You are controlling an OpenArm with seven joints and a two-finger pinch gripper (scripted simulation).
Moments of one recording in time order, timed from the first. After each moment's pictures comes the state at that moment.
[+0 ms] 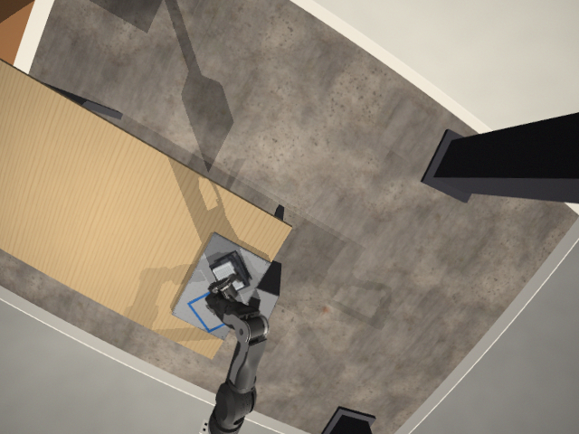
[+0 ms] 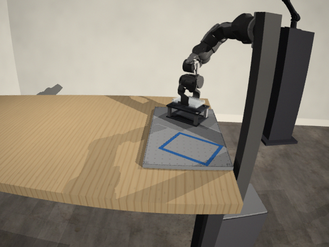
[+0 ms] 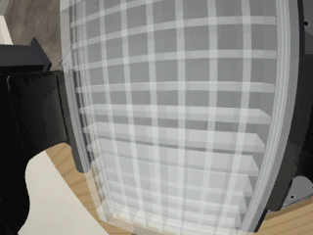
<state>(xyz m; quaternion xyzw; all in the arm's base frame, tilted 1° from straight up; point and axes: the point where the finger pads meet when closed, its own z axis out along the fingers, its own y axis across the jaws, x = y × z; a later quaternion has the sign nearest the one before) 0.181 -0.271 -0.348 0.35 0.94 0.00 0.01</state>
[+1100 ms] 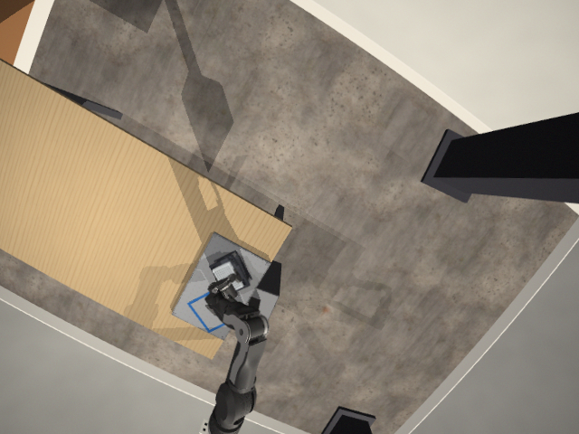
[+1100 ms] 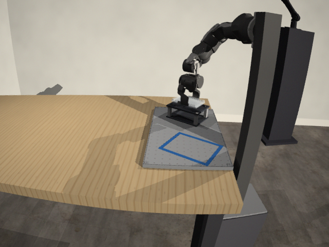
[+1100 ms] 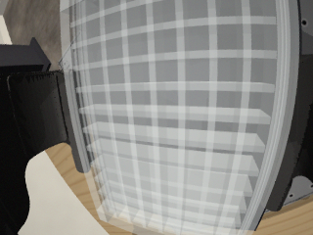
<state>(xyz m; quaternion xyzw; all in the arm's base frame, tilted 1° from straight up) 0.182 -0.270 -0.347 0.35 0.94 0.00 0.01</state>
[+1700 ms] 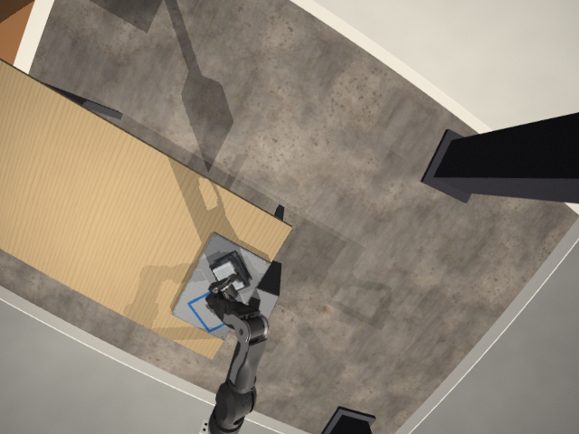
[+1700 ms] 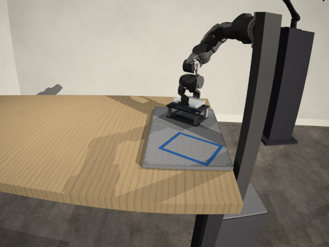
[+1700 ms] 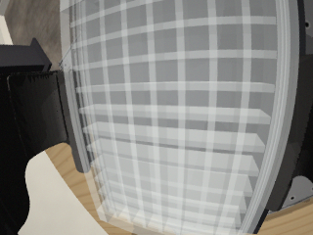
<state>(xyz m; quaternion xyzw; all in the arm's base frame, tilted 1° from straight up) 0.180 -0.270 -0.348 0.35 0.94 0.00 0.00</state>
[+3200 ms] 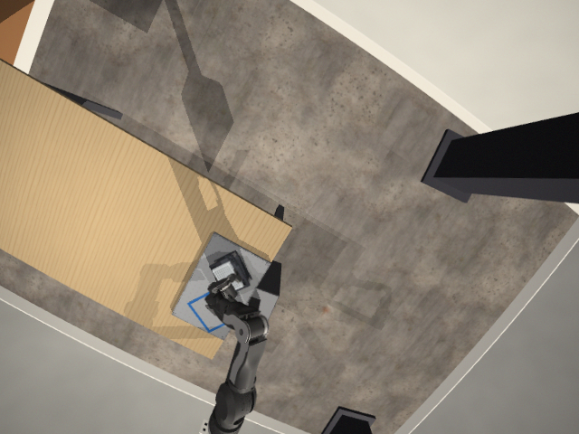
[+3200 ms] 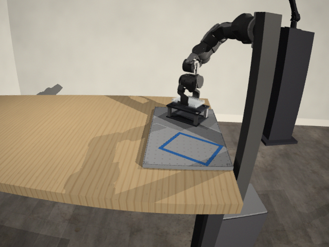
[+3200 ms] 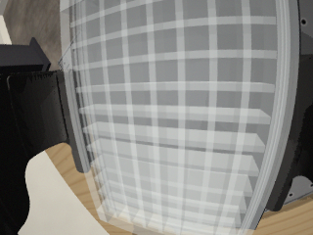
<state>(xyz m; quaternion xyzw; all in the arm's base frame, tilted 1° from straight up) 0.183 -0.270 -0.347 0.35 0.94 0.00 0.01</state>
